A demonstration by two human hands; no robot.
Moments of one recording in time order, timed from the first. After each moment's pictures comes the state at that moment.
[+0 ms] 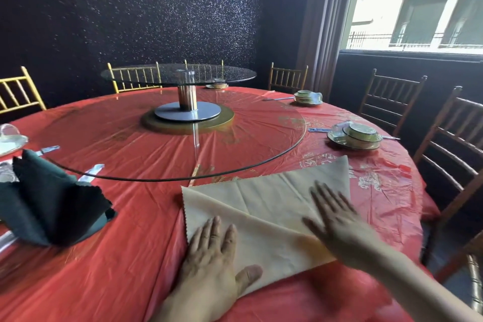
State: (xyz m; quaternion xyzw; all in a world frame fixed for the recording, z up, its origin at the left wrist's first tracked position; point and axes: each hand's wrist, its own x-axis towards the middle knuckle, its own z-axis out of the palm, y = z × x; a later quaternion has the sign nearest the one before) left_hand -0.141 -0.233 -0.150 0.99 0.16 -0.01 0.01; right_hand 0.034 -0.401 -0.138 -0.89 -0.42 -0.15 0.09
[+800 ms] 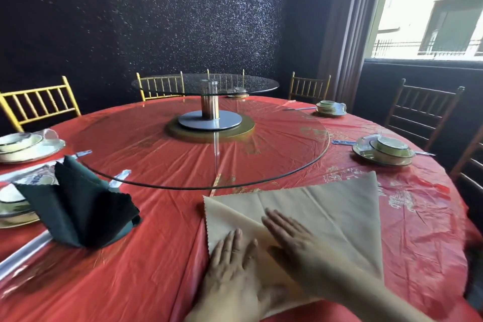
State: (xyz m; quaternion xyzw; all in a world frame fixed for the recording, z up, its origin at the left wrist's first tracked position) left_hand -0.136 -0.229 -0.180 0.98 0.18 0.08 0.02; right_hand -0.008 -0.334 -0.140 -0.82 -0.56 -0.12 0.08
